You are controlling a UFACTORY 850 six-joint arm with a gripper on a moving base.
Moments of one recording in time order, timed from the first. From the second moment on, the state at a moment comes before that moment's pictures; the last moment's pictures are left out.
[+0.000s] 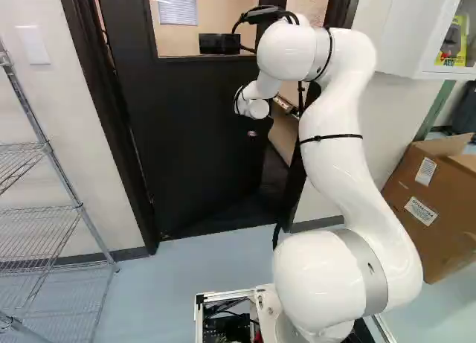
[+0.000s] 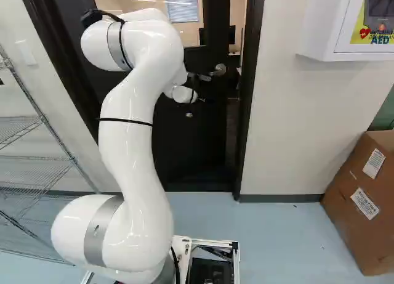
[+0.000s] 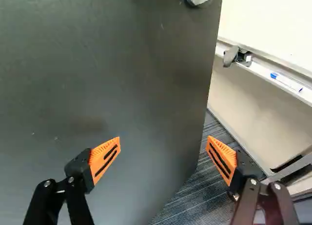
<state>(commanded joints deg) 0.0 -39.4 -75.4 17.1 30.1 0.0</state>
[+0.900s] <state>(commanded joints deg) 4.5 -46.4 -85.1 -1.6 30.1 0.0</state>
